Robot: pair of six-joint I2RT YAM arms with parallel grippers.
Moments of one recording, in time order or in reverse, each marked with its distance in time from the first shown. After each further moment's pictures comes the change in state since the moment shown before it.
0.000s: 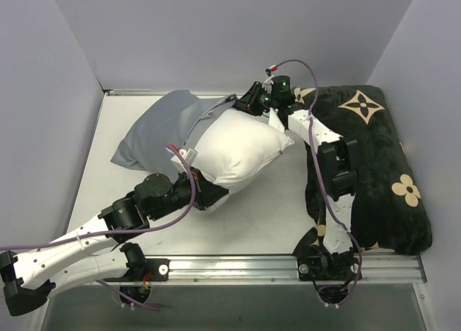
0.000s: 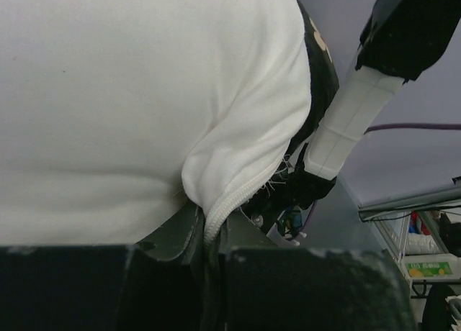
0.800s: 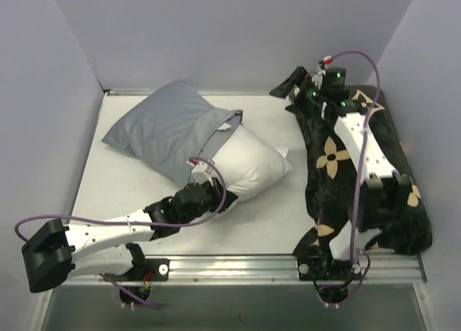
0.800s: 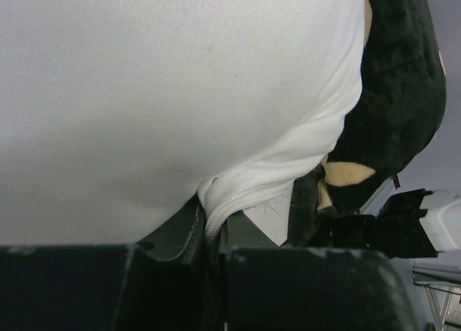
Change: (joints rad) left arm -0.022 0.285 -0.248 0.342 -0.179 -0.150; right arm -0.194 -0.328 -0.055 -0.412 0.039 -0.082
